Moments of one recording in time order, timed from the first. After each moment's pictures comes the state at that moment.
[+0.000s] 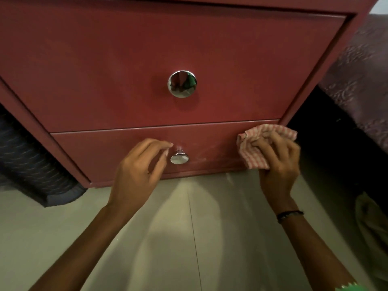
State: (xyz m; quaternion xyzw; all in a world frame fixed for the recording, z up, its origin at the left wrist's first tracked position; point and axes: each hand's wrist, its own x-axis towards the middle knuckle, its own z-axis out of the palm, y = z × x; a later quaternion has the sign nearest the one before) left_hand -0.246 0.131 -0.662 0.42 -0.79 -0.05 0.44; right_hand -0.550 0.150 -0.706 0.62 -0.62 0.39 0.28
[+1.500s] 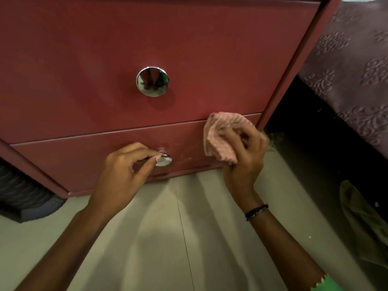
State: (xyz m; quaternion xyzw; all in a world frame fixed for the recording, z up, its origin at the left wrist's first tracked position) left_hand -0.249 0.118 -0.656 0.41 -0.81 -0.17 0.39; right_hand -0.493 0.138 -0.688 0.58 -0.58 0.53 0.21
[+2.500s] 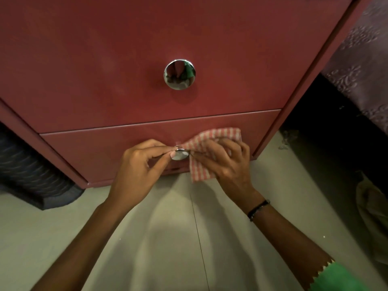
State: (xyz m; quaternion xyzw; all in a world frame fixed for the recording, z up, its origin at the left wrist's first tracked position) left_hand -0.244 0.120 -0.663 0.42 -0.78 -0.21 0.42; right_hand -0.471 0.132 -0.723 0.76 -0.48 0.31 0.32
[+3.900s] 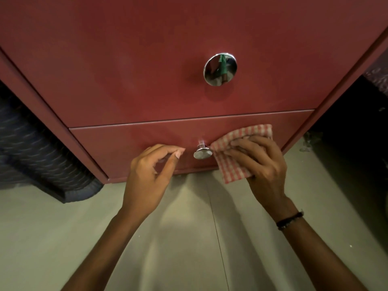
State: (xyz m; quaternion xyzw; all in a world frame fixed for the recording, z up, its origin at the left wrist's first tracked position) left_hand -0.223 0.131 -0.676 0.47 -0.71 -0.25 0.46; right_hand -0.472 0.138 -0.702 0.75 -0.48 0.39 0.21
